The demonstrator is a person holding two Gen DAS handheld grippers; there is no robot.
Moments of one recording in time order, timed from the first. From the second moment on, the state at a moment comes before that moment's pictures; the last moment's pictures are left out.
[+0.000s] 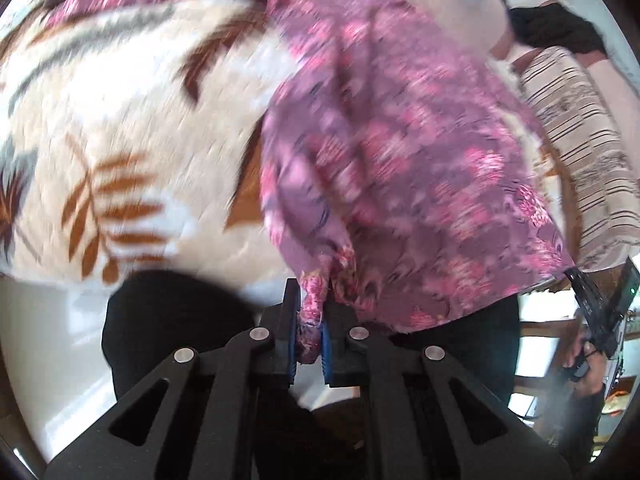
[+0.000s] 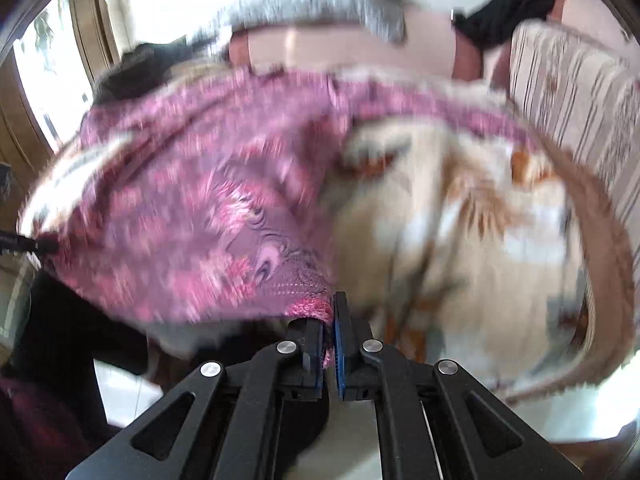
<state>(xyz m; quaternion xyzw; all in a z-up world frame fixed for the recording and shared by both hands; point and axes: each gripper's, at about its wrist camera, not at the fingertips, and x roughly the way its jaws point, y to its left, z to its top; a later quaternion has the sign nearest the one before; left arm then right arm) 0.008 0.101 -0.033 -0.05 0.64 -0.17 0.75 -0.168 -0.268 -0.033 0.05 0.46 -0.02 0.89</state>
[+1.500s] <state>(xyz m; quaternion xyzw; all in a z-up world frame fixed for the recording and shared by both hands) 0.298 0.117 -0.022 -0.13 0.56 0.01 0.82 0.065 -0.356 -0.052 0.24 0.39 -0.08 0.89</state>
